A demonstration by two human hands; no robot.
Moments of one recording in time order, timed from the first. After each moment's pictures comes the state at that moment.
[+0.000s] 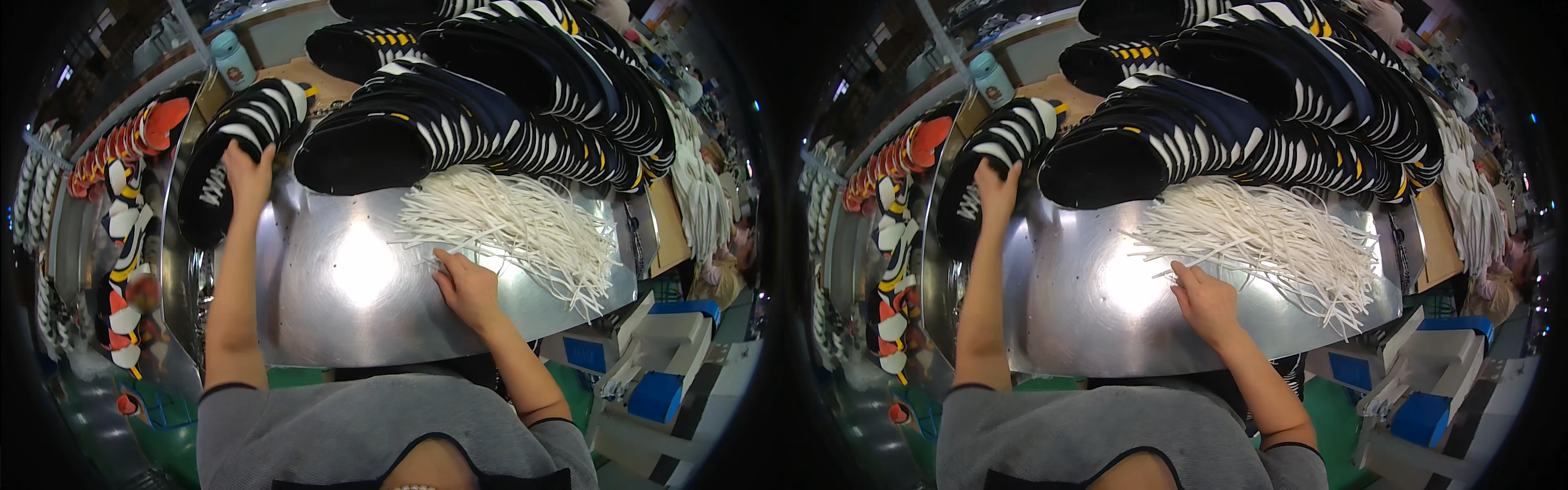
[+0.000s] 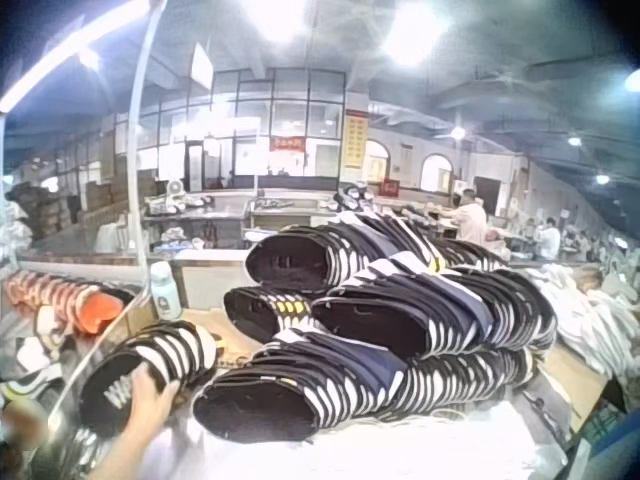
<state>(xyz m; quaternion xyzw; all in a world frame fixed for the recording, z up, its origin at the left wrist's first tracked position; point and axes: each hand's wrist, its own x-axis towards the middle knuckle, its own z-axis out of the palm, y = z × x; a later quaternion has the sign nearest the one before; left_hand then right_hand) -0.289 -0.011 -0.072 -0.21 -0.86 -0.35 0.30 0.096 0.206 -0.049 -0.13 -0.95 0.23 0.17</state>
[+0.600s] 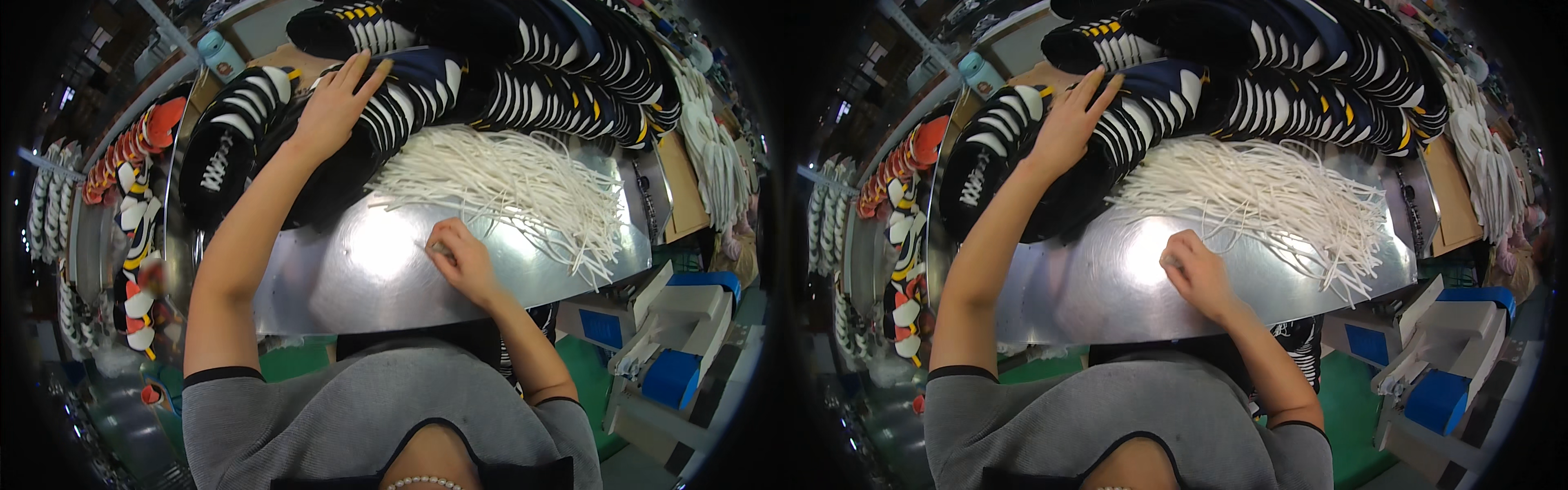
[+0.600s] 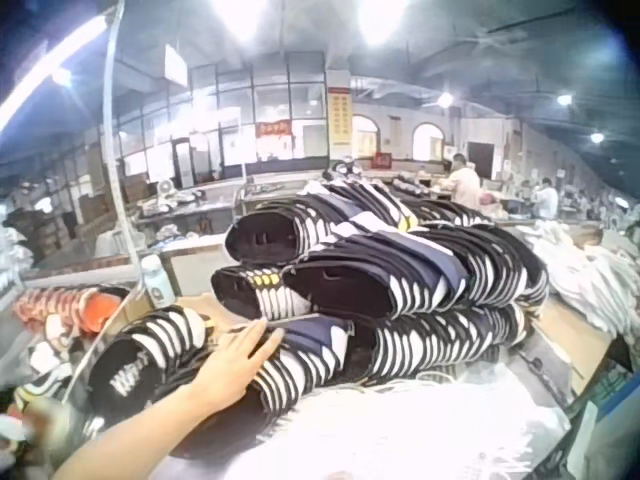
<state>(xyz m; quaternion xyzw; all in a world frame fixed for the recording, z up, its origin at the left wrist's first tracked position) -0.180 0.134 0.034 -0.61 -0.75 -0.10 0.22 0.124 0.216 -0.048 -0.09 -0.85 0.49 0.16</state>
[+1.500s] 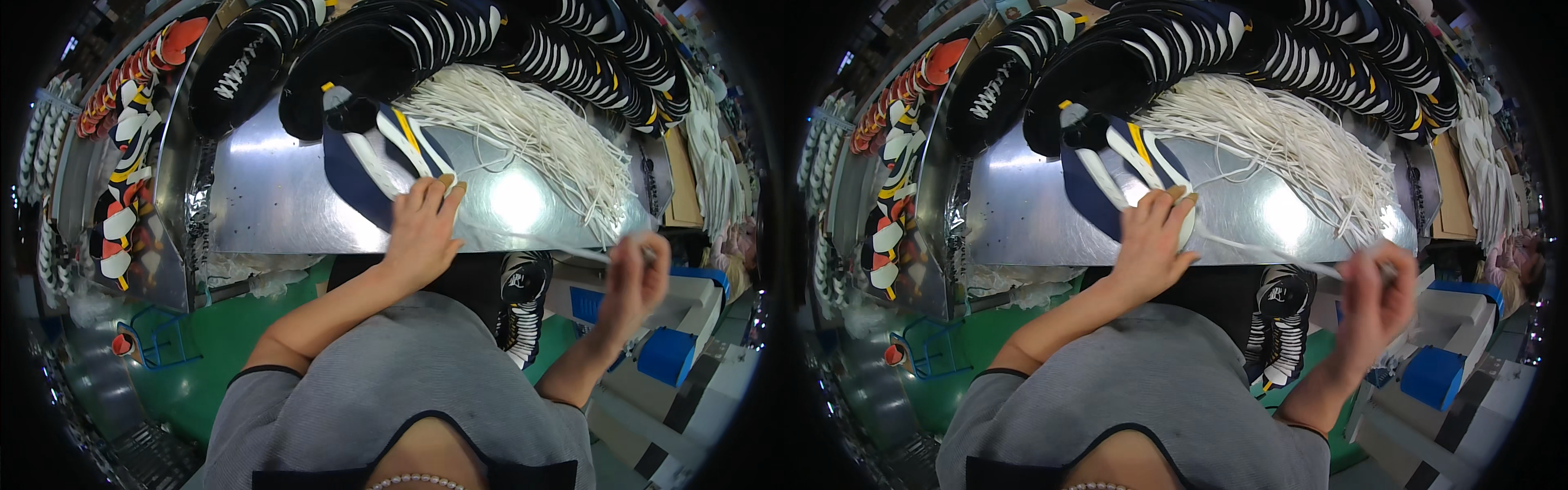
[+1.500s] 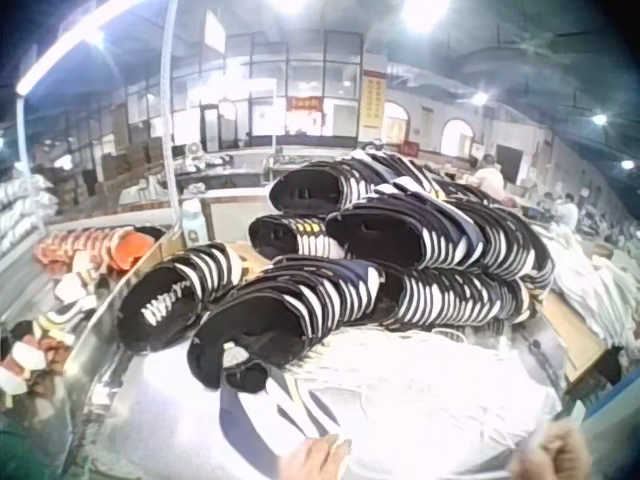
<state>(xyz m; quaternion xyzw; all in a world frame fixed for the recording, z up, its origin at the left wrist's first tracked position) 0.097 0.022 -0.027 -0.47 -0.83 -0.31 -0.03 0.272 0.204 0.083 -0.24 -0.70 0.52 0.43</state>
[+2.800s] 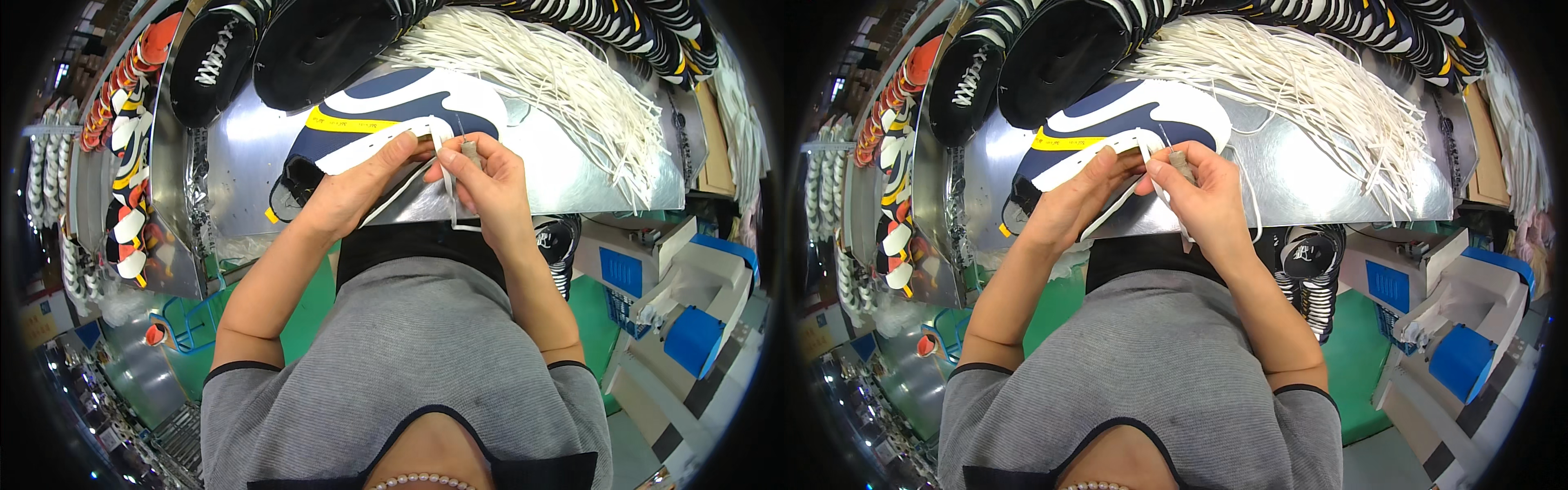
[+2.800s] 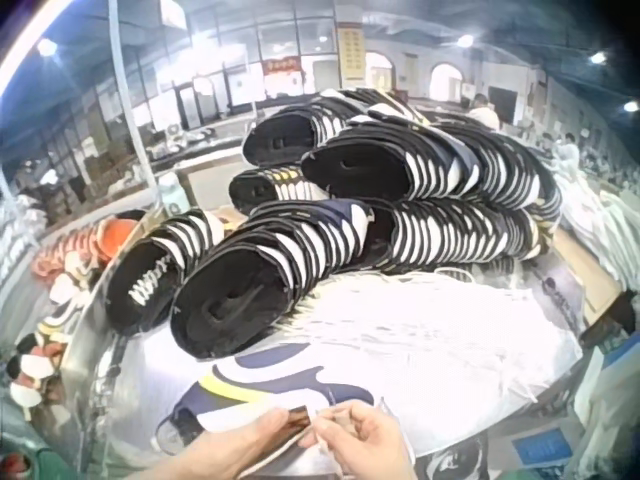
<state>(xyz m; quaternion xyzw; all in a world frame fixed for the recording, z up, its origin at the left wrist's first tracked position) 0.038 0.003 -0.005 -0.17 -0.52 -0.66 -0.52 0.157 0.148 -0.008 -0.22 -0.56 0.79 0.12</state>
